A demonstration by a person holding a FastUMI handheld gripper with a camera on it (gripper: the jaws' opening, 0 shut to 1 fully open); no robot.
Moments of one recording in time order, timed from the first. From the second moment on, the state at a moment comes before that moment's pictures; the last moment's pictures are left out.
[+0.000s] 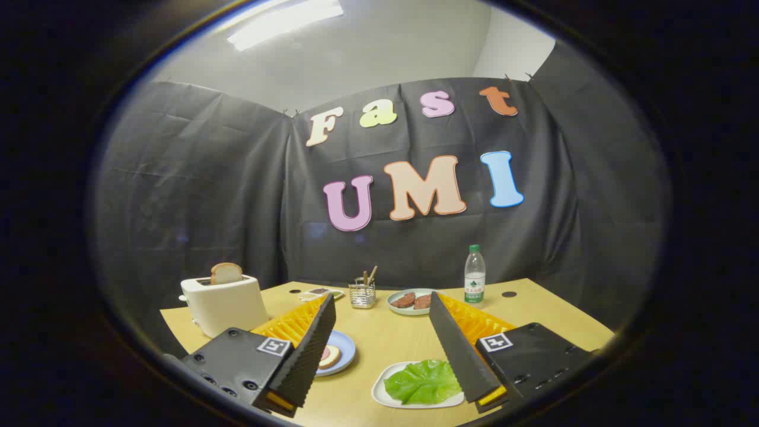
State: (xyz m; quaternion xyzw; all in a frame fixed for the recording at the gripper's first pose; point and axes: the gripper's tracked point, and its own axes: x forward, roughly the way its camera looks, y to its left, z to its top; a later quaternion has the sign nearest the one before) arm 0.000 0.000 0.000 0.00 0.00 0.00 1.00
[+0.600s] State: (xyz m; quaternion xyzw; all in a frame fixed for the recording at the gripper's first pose) arm -0.002 -0.003 0.005 0.01 -0.01 0.00 1.00
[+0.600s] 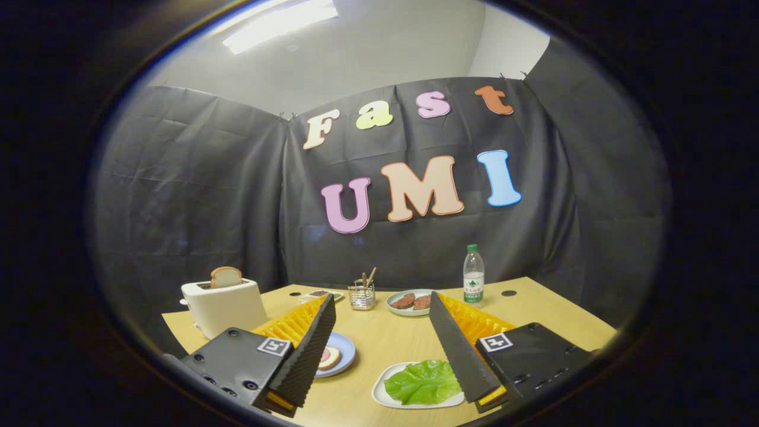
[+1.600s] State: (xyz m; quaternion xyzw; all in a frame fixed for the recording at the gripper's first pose) arm -0.005 -0.007 0.050 0.05 -0.02 0.05 1.00
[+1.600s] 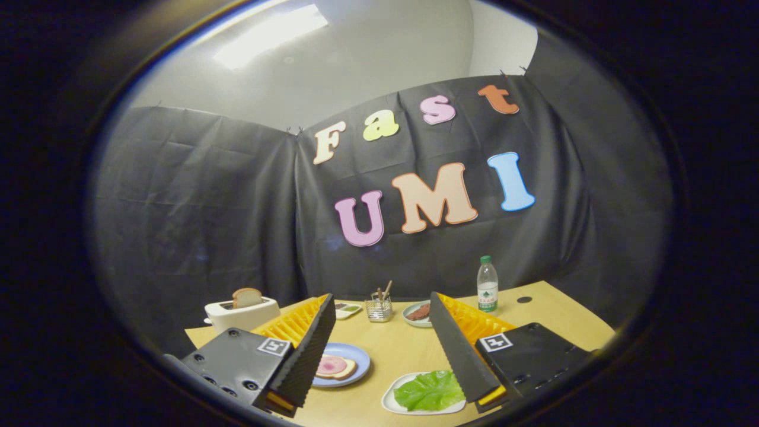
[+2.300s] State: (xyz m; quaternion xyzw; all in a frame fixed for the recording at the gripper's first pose) arm -0.028 -0.121 -0.090 0.03 0.24 -0.04 0.97
